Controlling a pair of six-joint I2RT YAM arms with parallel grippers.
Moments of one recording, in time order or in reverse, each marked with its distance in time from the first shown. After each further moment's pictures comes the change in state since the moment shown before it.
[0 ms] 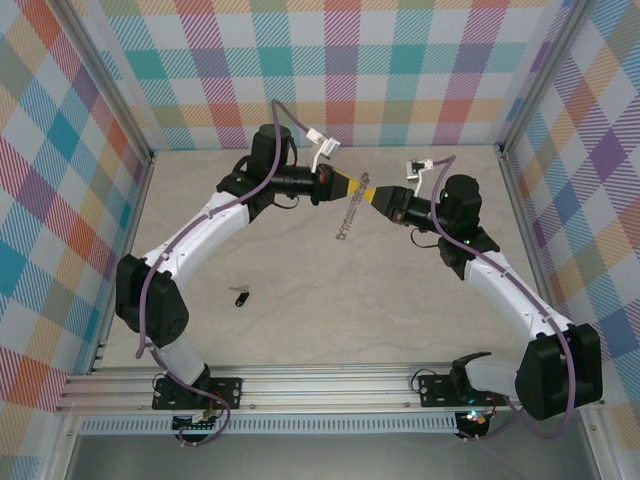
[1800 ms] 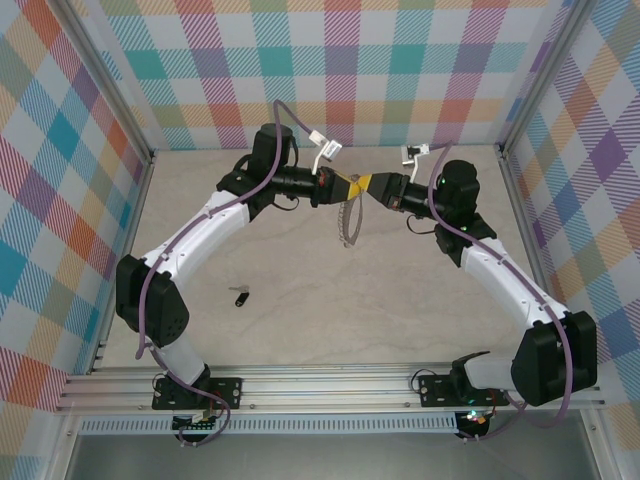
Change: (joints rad) left arm -0.018 0.002 0.023 -0.065 0.061 0.008; right arm 0.018 0.070 0.119 0.003 -0.024 -0.007
